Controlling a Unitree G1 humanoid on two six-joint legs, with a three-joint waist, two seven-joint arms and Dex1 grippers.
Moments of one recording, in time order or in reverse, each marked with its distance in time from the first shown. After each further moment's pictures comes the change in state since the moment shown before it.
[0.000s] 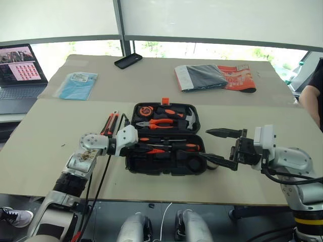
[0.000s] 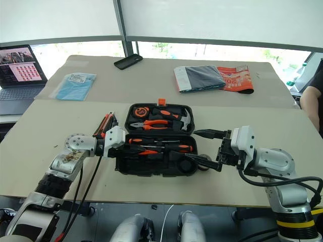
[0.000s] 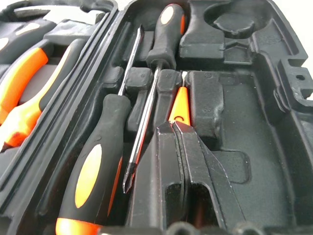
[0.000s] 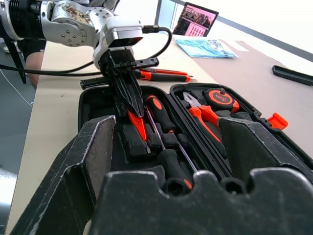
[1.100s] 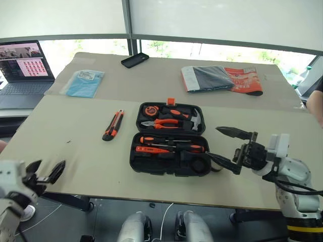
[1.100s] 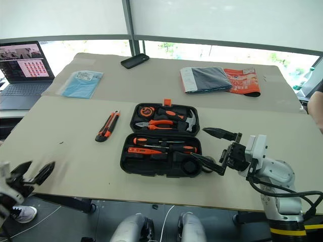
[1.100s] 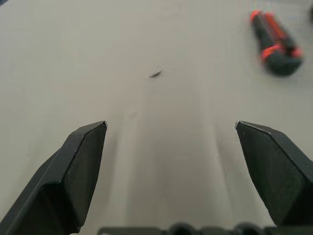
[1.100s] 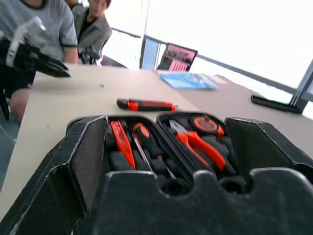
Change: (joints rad) left arm 0.706 -0.002 0.843 -0.498 -0.420 0.468 0.677; right arm 0.068 0.140 -0.046 0.035 0.065 -0.163 -0.012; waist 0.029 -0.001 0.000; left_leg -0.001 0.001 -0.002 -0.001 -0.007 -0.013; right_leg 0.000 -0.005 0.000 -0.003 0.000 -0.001
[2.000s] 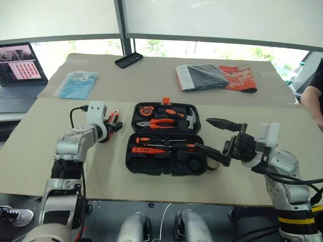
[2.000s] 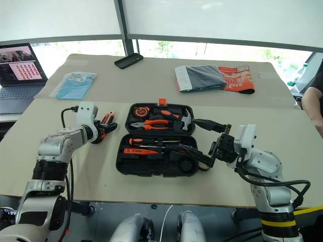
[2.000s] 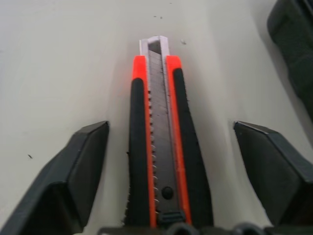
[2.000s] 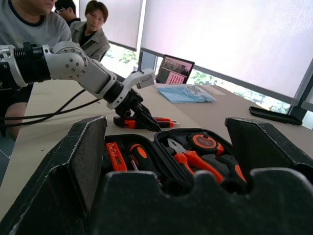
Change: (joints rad) left arm -0.881 -0.081 -0.571 0.632 0.297 0.227 0.269; right arm -0.073 0.008 0.052 -0.007 -0.007 0.057 -0.062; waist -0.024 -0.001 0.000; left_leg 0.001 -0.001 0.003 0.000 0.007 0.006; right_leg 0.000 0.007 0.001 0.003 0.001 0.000
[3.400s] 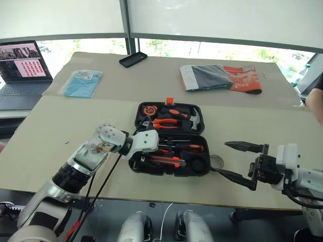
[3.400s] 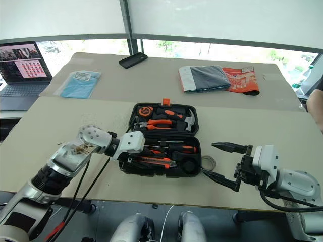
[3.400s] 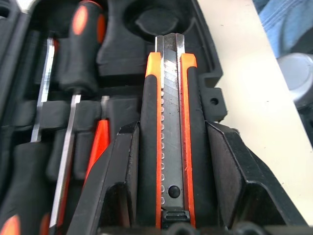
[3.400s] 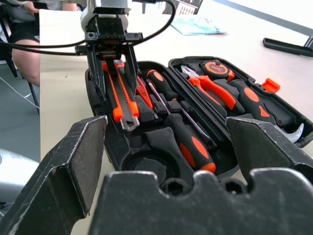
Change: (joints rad) left arm 0.034 0.155 -0.531 -0.445 0.114 -0.341 -0.994; right arm 0.306 -0.187 -0.174 -0.111 -0.006 0.047 0.083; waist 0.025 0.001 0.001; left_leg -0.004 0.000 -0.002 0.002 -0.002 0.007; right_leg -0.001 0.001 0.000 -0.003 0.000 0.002
